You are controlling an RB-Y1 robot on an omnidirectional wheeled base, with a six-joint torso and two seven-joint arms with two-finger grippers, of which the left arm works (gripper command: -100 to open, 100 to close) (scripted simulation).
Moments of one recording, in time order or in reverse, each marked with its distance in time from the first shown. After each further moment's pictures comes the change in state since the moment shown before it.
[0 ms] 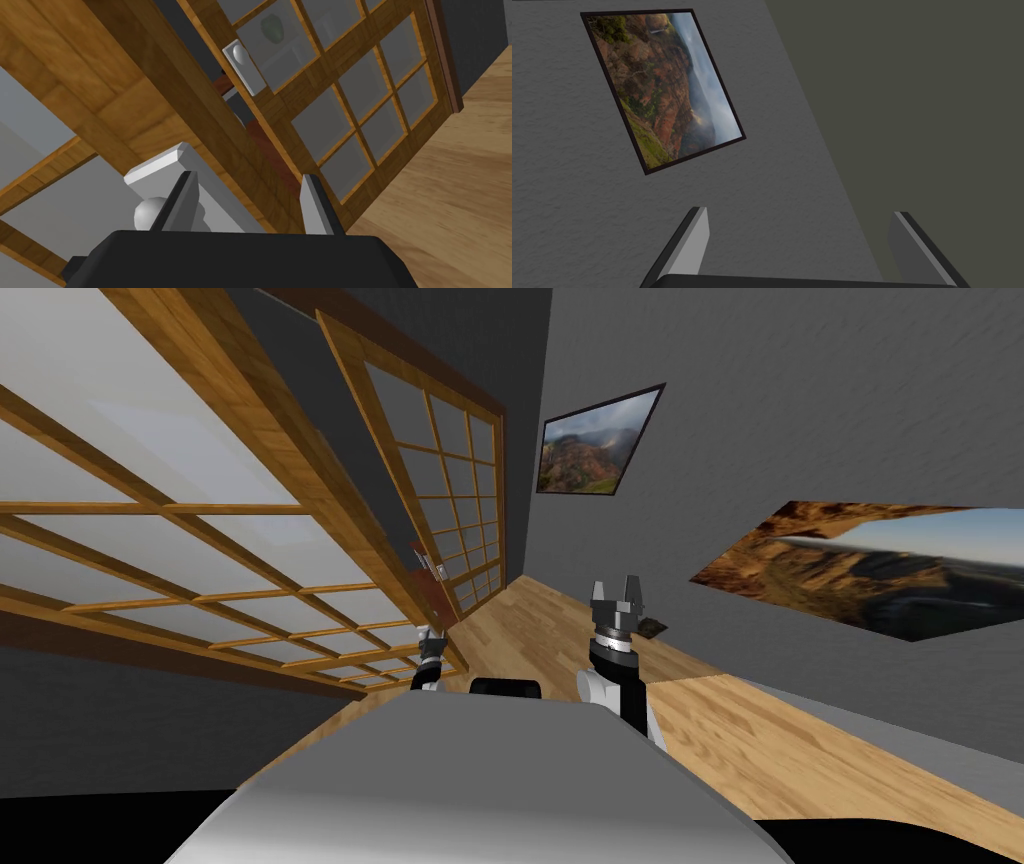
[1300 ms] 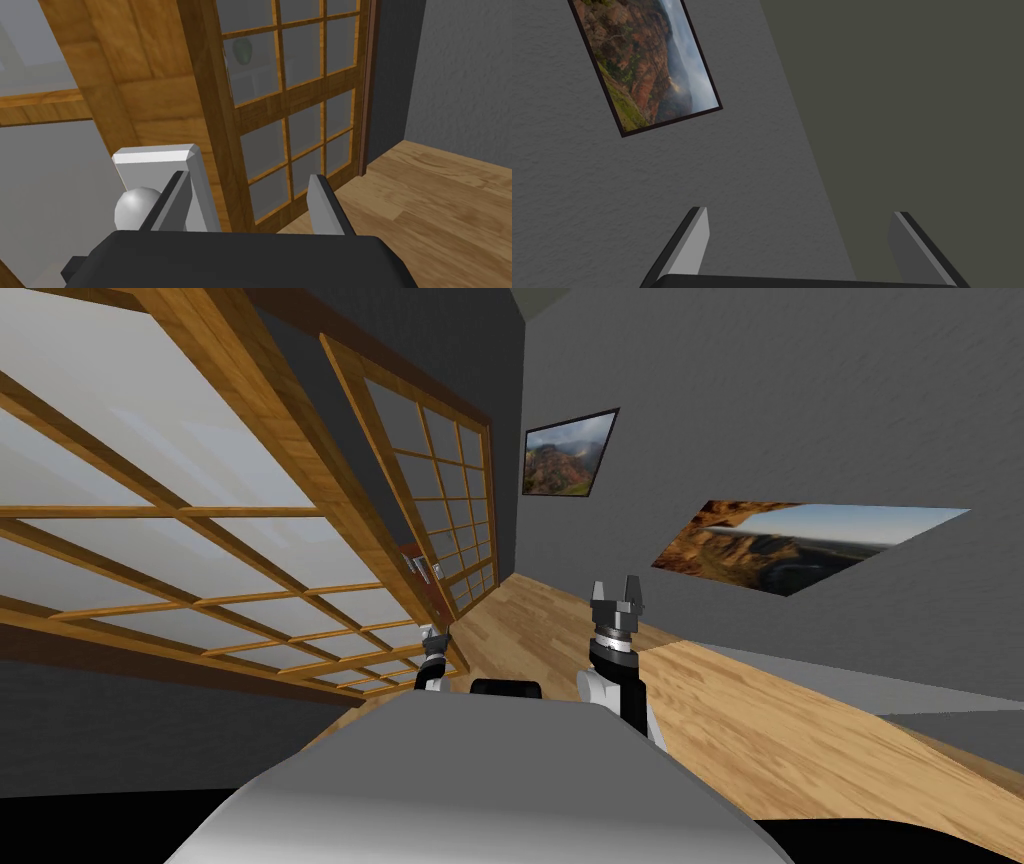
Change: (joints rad) arm -0.008 0.013 -0.092 -0.045 0.128 -0.015 0.329
